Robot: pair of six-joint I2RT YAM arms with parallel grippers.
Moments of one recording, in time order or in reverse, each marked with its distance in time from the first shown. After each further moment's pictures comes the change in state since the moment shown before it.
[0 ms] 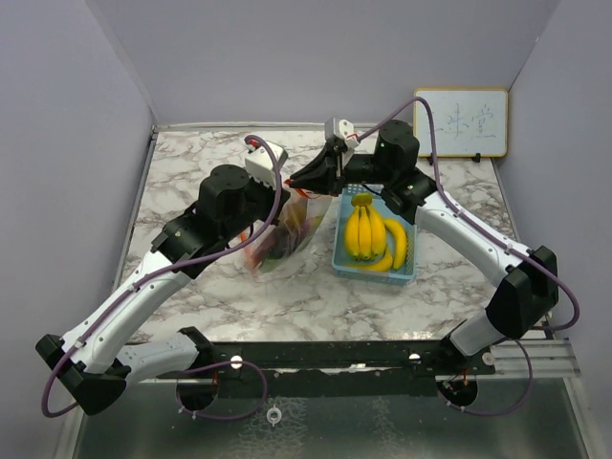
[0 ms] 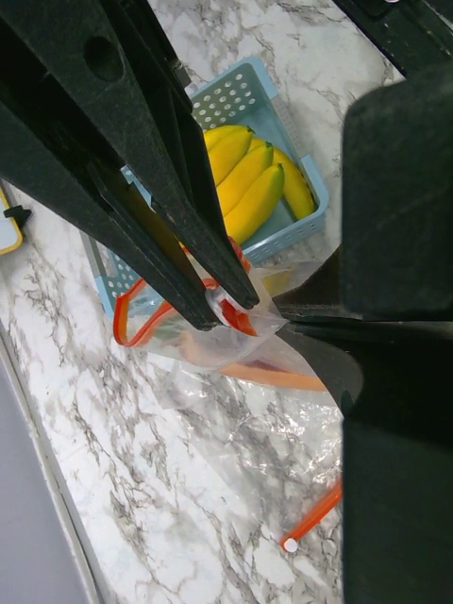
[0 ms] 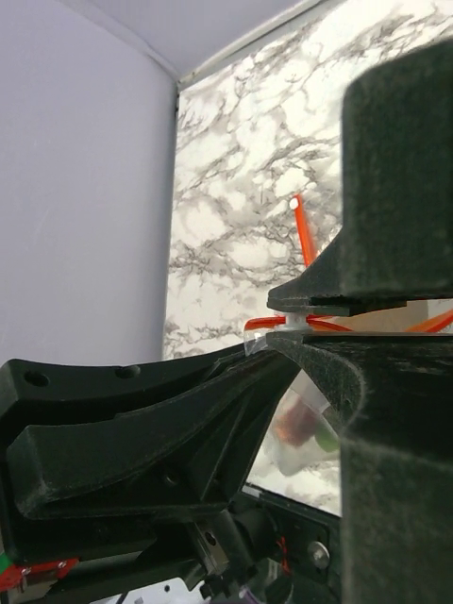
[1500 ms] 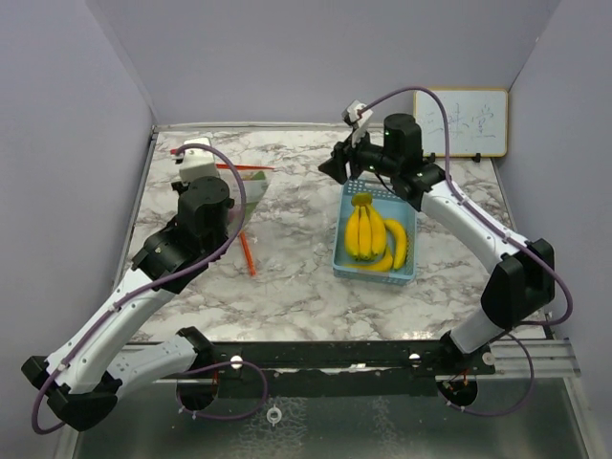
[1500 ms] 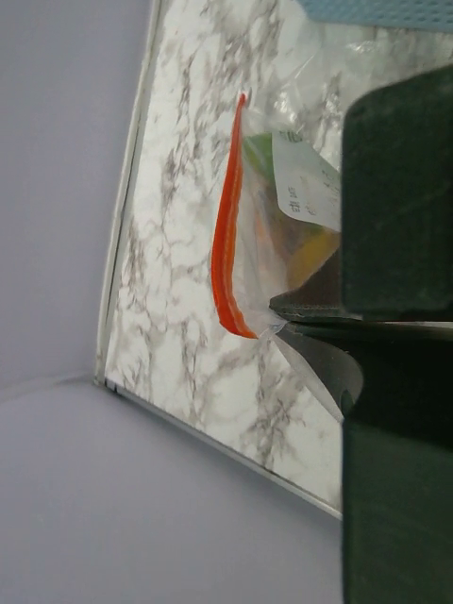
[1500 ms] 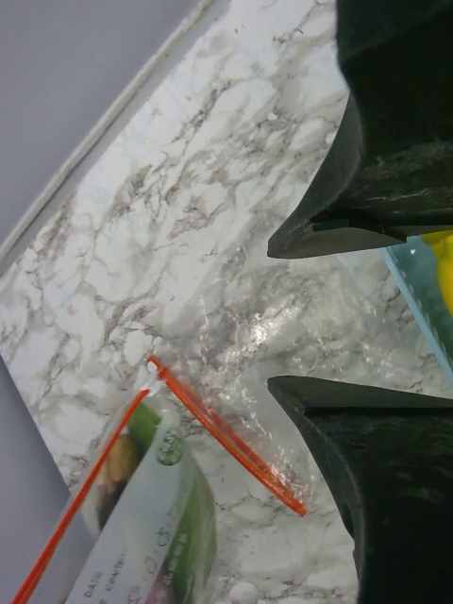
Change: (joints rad) left arm 0.001 -0.111 -0.037 -0.005 -0.842 -0.047; right arm -0.145 0.009 0.003 -0.256 0.447 0.005
